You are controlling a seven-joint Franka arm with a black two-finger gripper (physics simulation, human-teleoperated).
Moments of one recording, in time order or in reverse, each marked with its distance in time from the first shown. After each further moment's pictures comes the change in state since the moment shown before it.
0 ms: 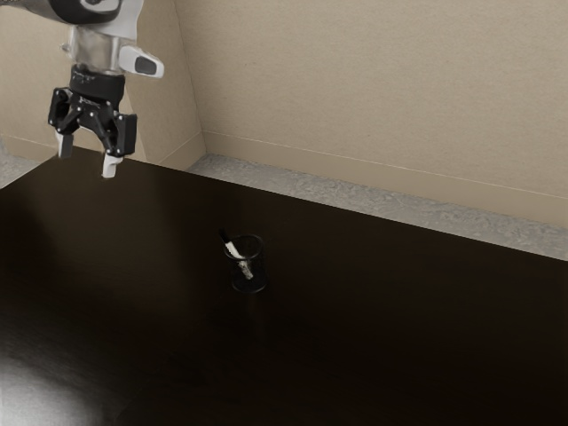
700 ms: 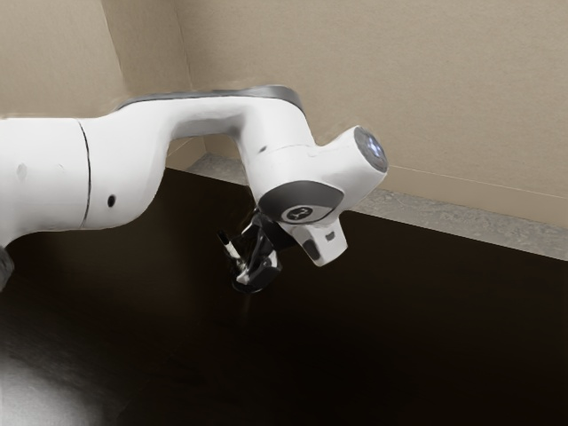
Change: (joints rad) arm -0.475 0.290 -0.026 -0.204 0.338 0.452 0.393
